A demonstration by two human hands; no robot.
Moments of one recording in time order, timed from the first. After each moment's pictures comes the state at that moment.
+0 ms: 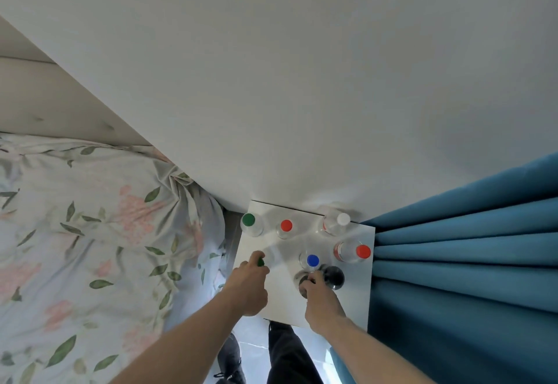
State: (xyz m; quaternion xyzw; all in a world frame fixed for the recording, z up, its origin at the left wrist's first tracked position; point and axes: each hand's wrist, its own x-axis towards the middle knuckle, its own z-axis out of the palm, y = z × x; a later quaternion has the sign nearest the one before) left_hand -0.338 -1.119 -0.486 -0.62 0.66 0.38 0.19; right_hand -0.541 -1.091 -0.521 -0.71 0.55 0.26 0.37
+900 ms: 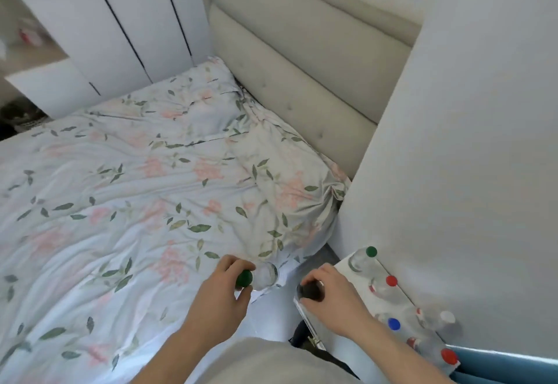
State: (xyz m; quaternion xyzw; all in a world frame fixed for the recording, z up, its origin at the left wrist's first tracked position) left_hand -0.244 -0.838 -0.257 -0.88 0.33 0.23 -0.26; right_hand -0.399 -1.050 -0.296 -0.85 0.28 0.10 0.43
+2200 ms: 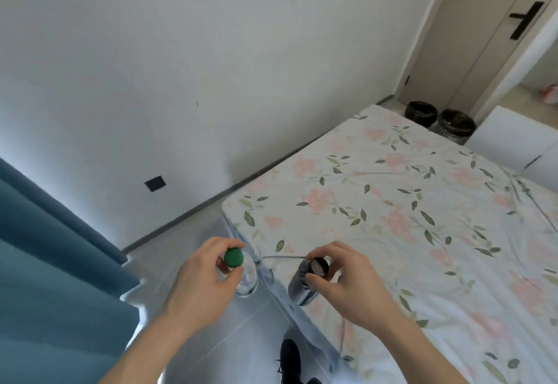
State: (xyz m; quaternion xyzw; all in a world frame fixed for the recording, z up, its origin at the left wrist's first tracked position) left_hand -0.299 -0.129 -0.166 -0.85 -0.35 -0.14 -0.38; right_hand -0.099 -0.321 -0.161 -0.82 -0.39 0.25 0.33
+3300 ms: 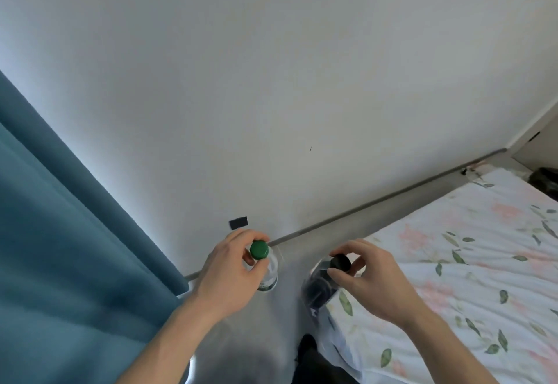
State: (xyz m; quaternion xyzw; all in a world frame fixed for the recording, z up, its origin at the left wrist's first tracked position) left_hand -0.341 0.318 -0.161 -0.81 -0.41 -0.18 -0.37; right_hand -0.103 0.169 -0.149 -0.79 -0.49 0.25 0.28
